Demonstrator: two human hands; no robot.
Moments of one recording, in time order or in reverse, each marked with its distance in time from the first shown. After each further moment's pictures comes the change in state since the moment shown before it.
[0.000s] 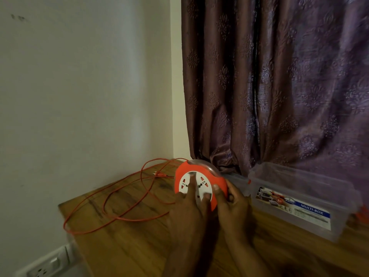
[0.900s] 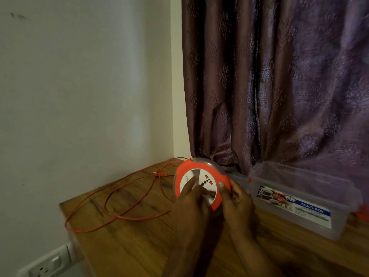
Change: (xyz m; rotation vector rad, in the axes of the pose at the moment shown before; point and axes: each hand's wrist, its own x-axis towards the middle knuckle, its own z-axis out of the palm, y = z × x) left_hand 0.001 0.002 -0.004 -0.118 0.171 0.226; right_hand 0.007 0.003 -0.005 0.049 -0.037 0.069
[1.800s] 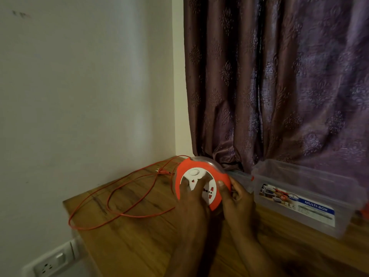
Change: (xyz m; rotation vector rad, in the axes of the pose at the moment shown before) left_hand 0.003 -0.008 0.010 -0.043 -0.233 -0.201; right_hand -0.003 -0.001 0.004 -0.045 -0.026 -0.008
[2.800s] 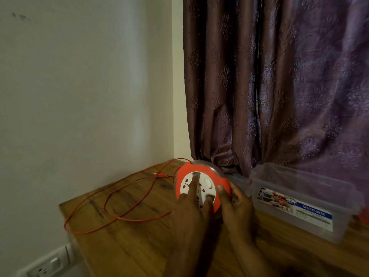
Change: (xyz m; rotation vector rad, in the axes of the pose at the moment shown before) left_hand -0.005 0.002 -0.004 0.041 0.070 0.006; right_hand 0.000 0.001 -0.001 0.017 0.016 -0.009
